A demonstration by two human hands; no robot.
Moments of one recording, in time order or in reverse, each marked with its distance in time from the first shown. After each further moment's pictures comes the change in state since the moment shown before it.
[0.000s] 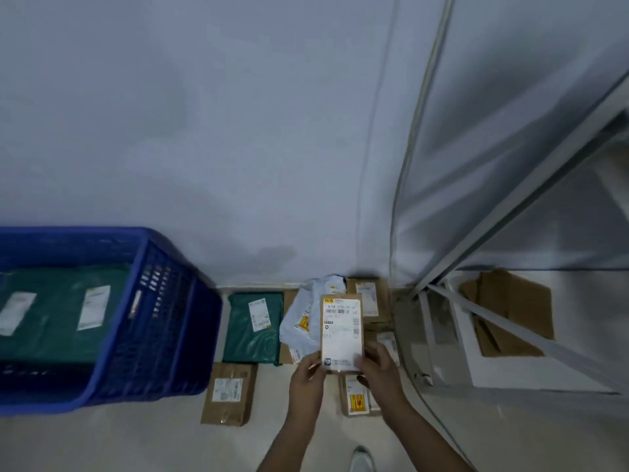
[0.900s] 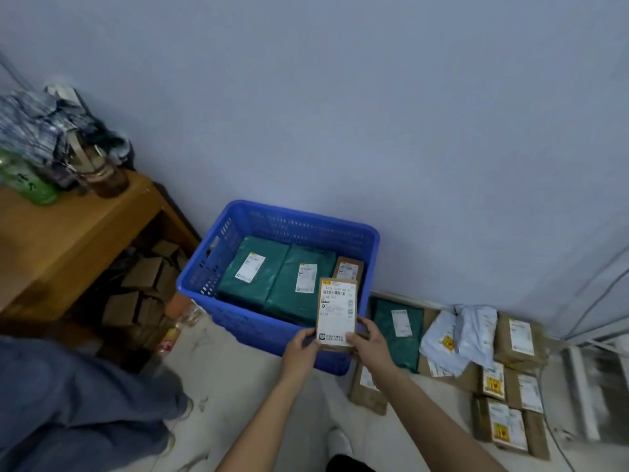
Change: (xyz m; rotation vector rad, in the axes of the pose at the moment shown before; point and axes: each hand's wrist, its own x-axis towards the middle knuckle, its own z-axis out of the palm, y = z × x) left_hand -0.097 0.034 -0.560 0.051 0.197 0.076; right_hand -0.254 -0.031 0.505 -0.175 -0.301 -0.068
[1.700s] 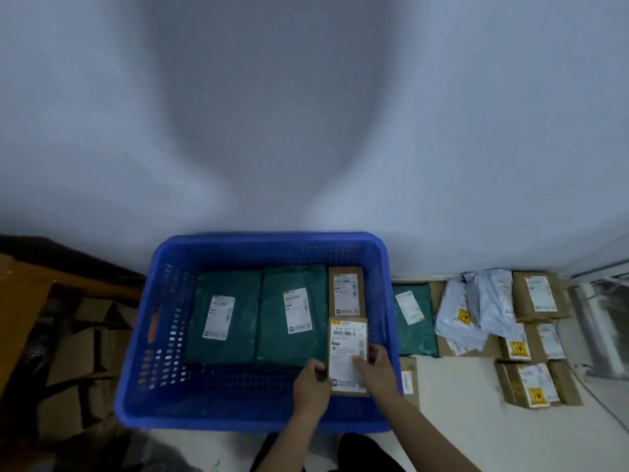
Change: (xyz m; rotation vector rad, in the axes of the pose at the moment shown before) left_hand 0.248 0.013 0.003 0.547 -0.232 -0.233; right_hand 0.213 0.007 0.063 -0.062 0.310 0.280
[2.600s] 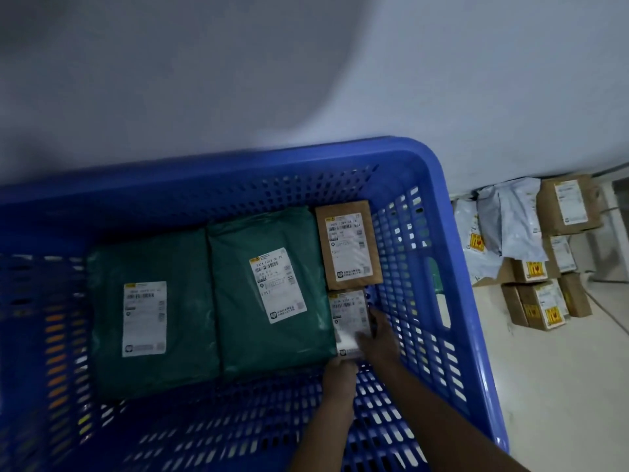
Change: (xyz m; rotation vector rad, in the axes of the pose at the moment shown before) left_hand 0.200 -0.087 0.106 -0.359 -0.390 -0.480; right_hand 0.201 0.124 0.099 -0.169 0.201 0.160
